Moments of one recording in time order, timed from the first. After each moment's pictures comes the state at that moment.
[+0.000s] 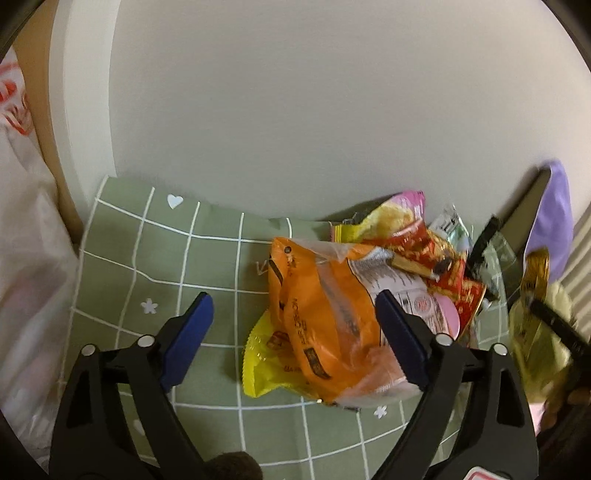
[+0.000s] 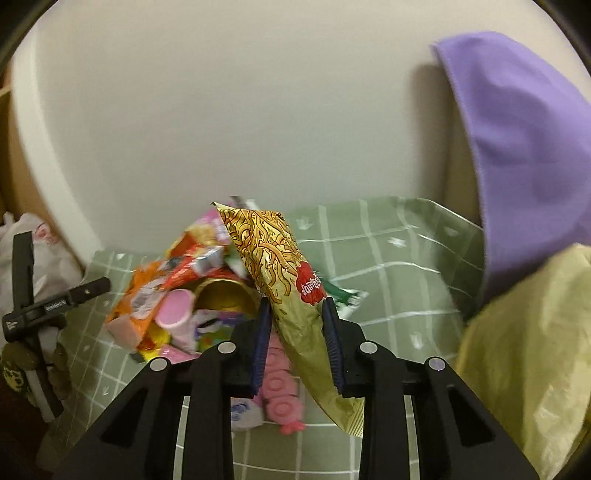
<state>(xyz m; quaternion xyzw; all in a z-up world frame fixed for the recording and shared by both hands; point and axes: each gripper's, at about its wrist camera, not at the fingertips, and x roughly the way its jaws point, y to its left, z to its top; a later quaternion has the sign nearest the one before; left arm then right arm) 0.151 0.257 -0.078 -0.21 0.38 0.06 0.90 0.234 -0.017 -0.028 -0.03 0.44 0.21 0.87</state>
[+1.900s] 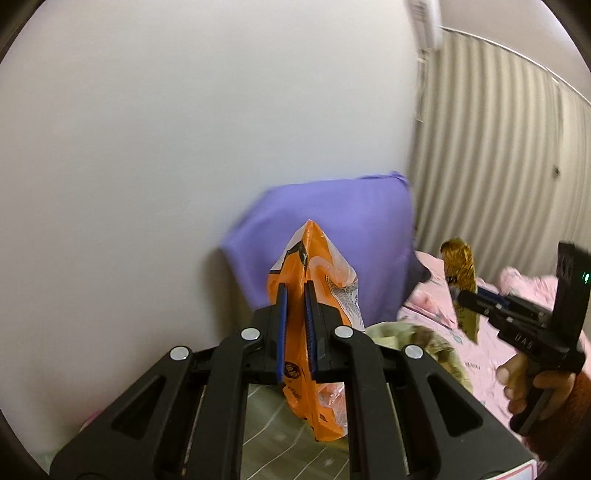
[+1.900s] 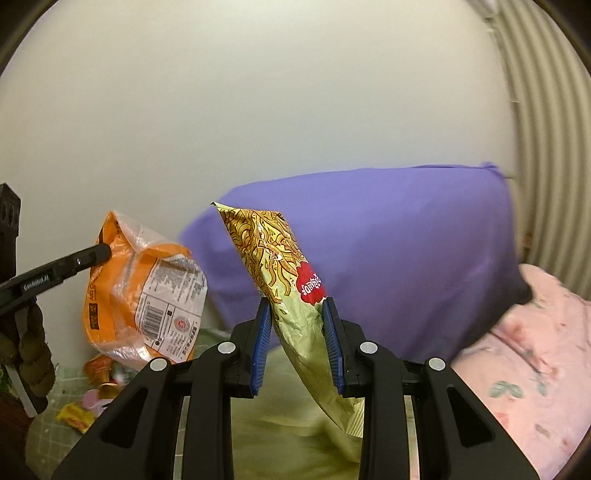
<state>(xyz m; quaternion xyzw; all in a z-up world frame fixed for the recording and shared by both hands) 0.238 -0.058 0.136 0.00 0.20 -0.29 0.94 0.189 -0.244 0.133 0.02 0.26 -0.01 0.96</state>
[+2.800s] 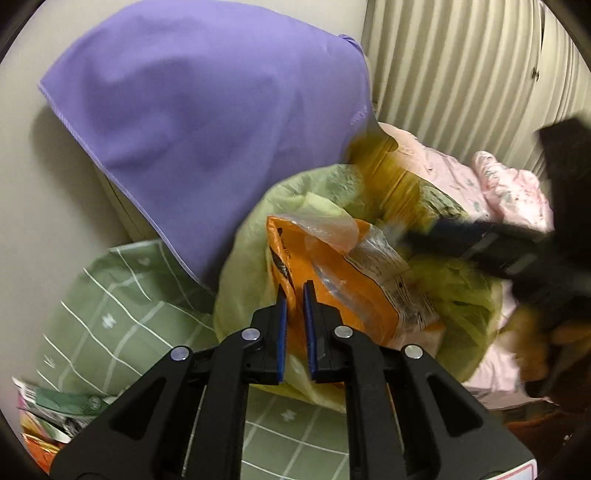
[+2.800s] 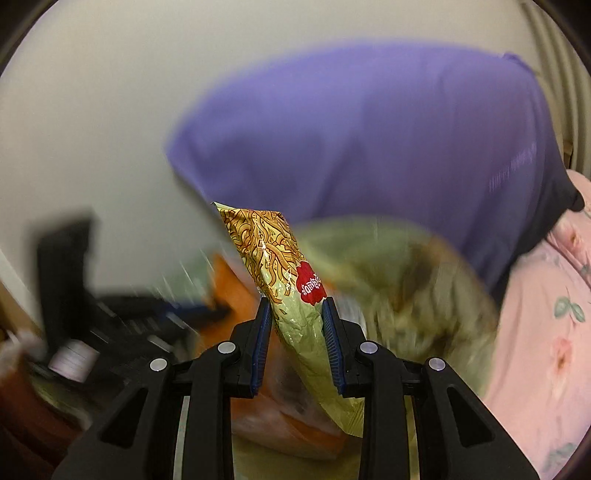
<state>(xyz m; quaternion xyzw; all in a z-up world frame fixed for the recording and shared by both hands) 0.259 -0.152 0.008 0.11 0.40 -0.37 0.83 0.222 -0.270 0.017 0.10 0.43 0.07 0.89</state>
